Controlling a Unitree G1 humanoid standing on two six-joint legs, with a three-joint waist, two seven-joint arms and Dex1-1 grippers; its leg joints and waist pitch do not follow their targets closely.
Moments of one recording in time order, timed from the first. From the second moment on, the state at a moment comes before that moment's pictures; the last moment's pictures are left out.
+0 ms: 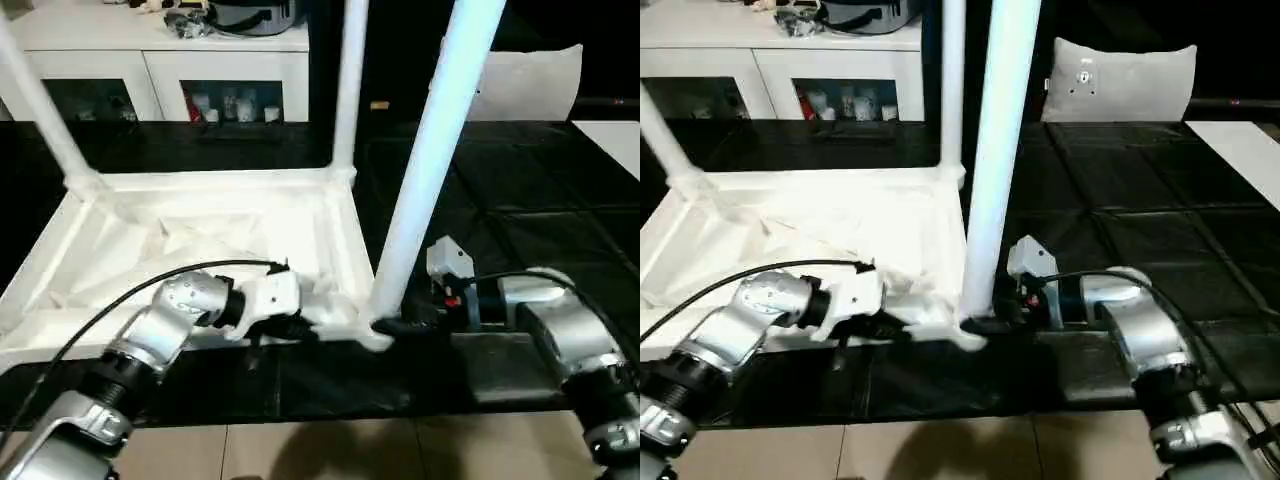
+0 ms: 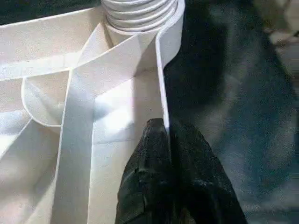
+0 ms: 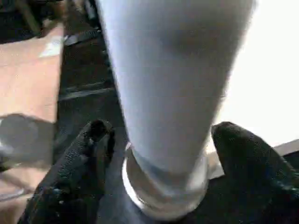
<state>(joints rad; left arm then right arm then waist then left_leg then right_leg) -0.51 0.49 -0.43 0.43 0.02 -0.05 -1.26 -0.47 -0.52 0.21 0.37 0.22 0.17 1.36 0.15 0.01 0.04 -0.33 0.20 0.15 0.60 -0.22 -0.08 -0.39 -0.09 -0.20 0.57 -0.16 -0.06</state>
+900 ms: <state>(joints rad) -0.48 0.46 -0.37 0.39 0.00 0.17 -1.22 -0.37 -0.42 0.14 0.27 0.26 0.39 1.18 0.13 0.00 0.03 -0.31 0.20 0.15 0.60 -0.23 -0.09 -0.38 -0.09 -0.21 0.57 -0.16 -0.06</state>
